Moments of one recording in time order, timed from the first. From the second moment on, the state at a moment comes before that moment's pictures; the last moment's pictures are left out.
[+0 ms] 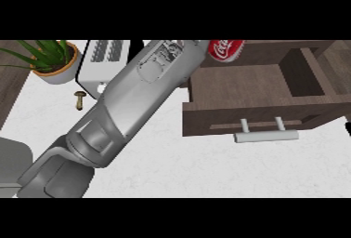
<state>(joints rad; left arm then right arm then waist) -1.44 0.00 -0.30 -0.62 0.28 0.55 0.17 0.22 -0.04 -0.28 -2.16 -0.11 0.22 0.12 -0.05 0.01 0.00</state>
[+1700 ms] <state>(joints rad) -1.43 0.00 -0.62 -0.37 0.51 0.73 -0.03 0.09 -0.06 -0.25 -2.11 -0.08 0.20 0.15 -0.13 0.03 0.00</state>
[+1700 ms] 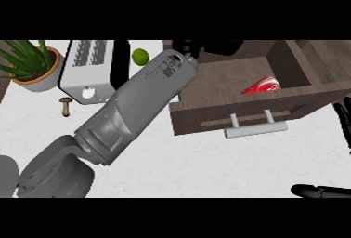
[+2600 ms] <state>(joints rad) -1.42 0.00 -0.61 -0.39 0.64 0.79 -0.08 0.09 -0.15 -0.22 -2.20 0.13 0.22 0.05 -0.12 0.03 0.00</state>
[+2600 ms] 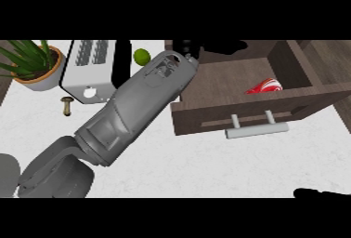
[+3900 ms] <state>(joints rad) -1.43 0.04 -0.59 -0.51 0.66 0.83 -0.04 -0.10 -0.21 0.10 -1.77 1.00 -0.03 -0.02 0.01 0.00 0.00</state>
